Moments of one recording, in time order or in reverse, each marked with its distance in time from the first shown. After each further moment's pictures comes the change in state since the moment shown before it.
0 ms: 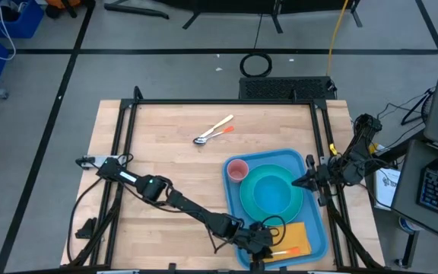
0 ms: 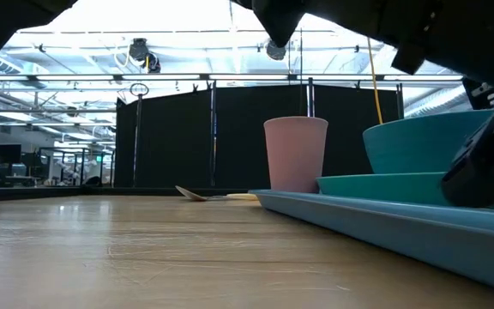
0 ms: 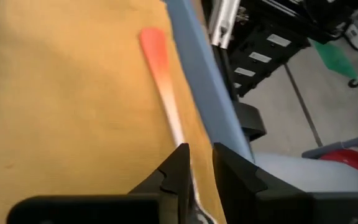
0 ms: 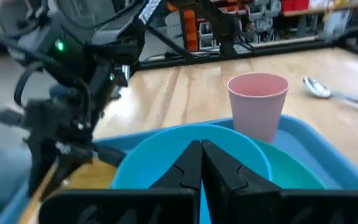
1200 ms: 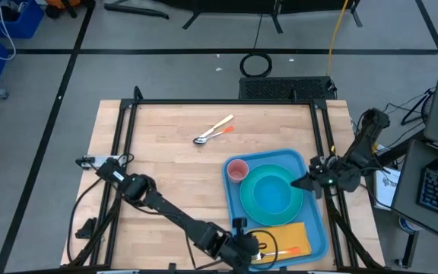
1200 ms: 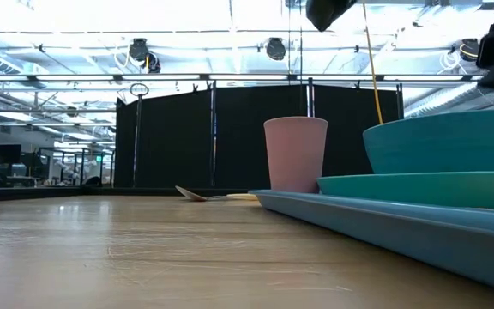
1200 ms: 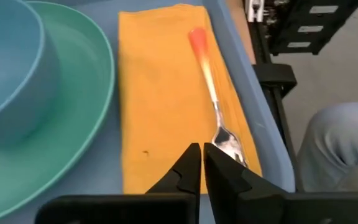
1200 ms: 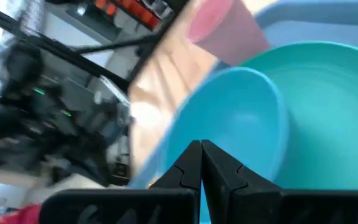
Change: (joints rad) left arm -0.110 -0.210 0.000 -0.485 -0.391 0.161; right arm -0.015 0.209 0.100 -0.134 -0.025 0.975
